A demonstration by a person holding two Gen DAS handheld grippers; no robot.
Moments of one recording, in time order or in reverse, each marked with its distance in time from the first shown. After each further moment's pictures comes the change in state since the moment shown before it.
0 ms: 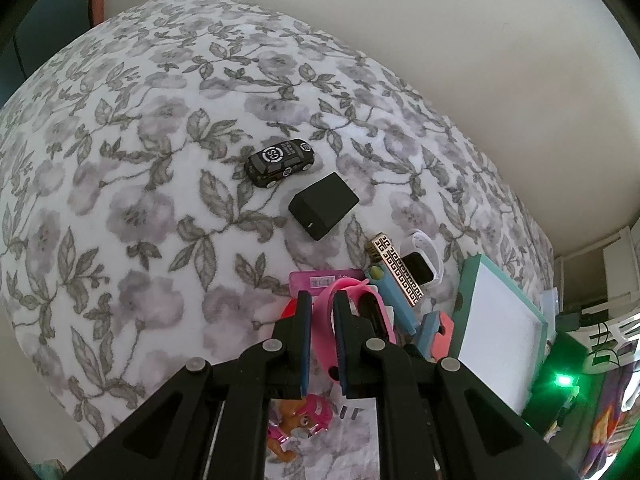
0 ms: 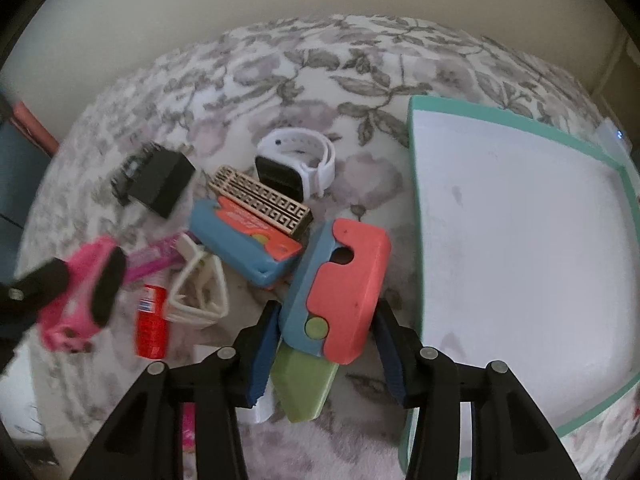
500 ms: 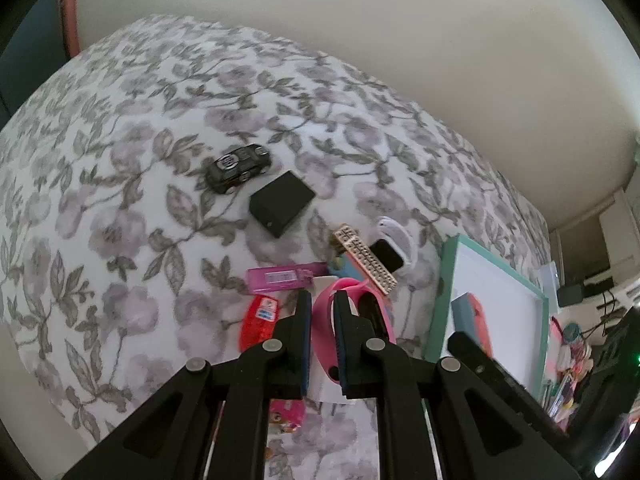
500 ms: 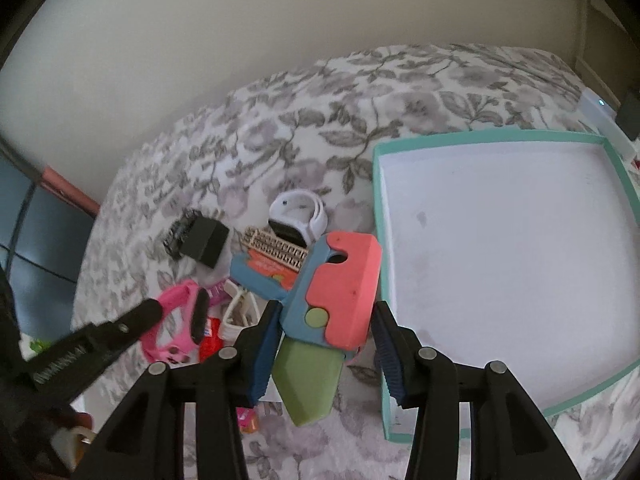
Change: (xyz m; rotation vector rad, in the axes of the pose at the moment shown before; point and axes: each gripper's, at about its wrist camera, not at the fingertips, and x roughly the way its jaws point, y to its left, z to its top) left arm -0.002 -0.040 -0.013 0.129 -0.026 0.004; right arm -0.055 -0.035 0.010 0.140 -0.092 0.166
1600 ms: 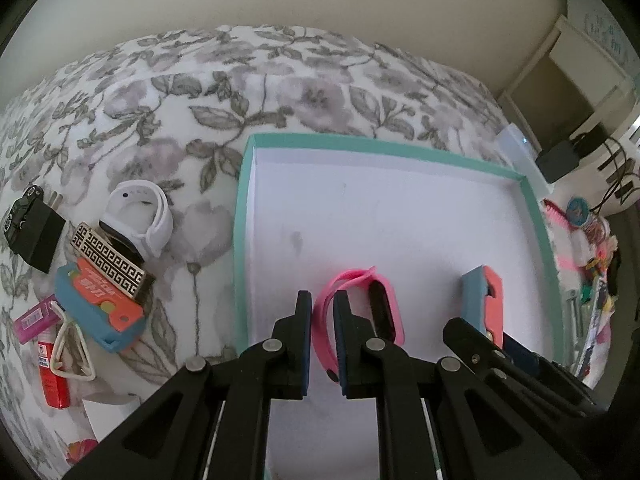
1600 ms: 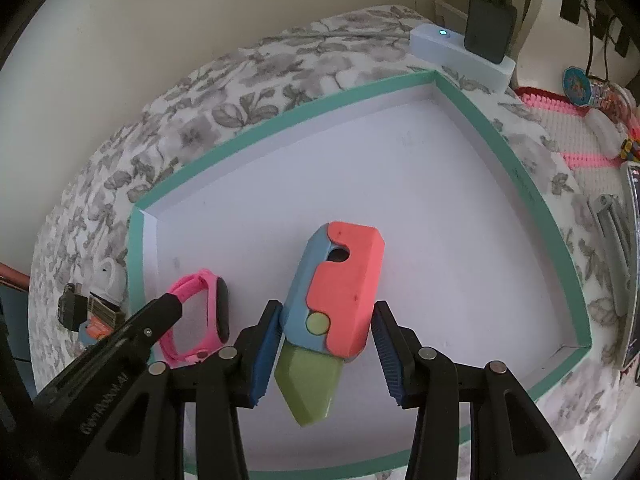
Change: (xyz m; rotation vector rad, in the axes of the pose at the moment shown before) left arm 0.109 -0.173 -0.053 0.417 0.139 -0.057; right arm -0.008 -0.156 0.009 0.251 0.006 -0.261
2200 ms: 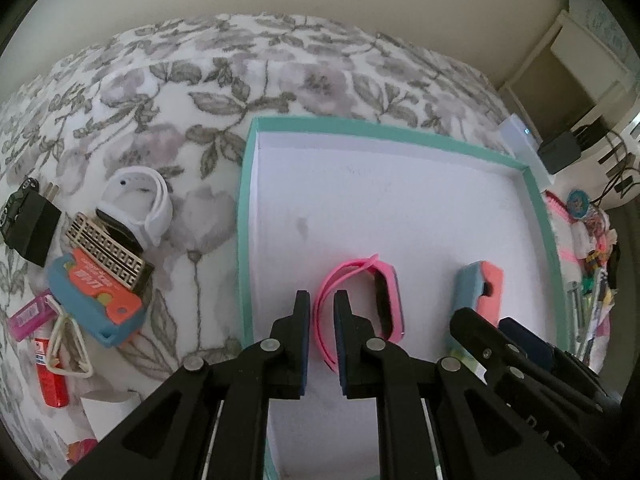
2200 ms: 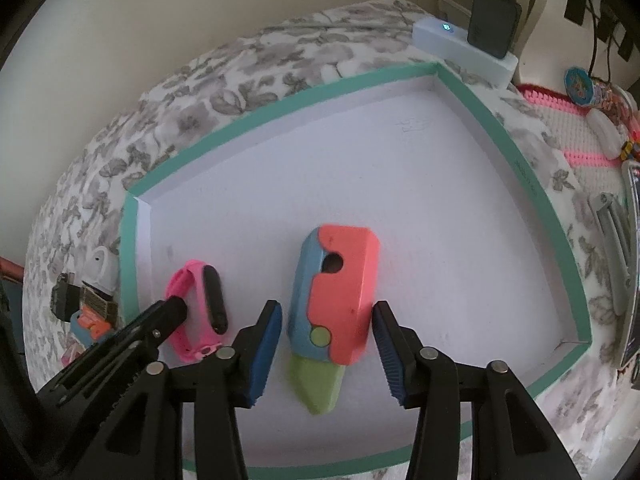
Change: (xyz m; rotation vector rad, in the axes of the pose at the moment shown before) left arm 0.000 0.005 -0.001 -0.002 0.025 -0.017; right arm 0.002 0.003 0.003 -0.028 0.015 -0.014
